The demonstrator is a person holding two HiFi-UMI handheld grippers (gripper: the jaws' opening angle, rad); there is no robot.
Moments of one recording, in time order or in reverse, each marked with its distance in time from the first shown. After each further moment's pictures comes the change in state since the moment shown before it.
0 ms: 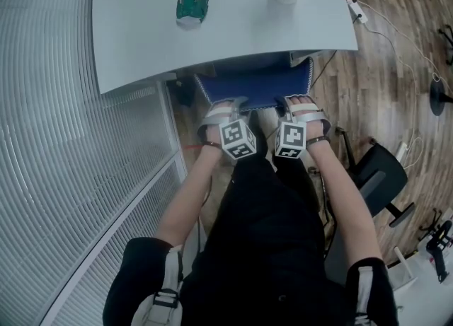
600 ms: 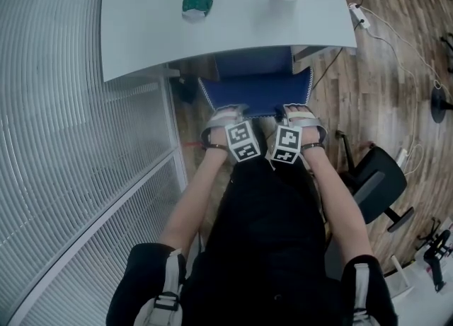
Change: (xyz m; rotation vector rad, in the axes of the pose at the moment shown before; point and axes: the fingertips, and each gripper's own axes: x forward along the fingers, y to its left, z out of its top) left arm -0.007 -0.064 -0.010 0.002 0.138 -0.091; right arm -0.015 0.065 -0.001 0.028 0.026 0.117
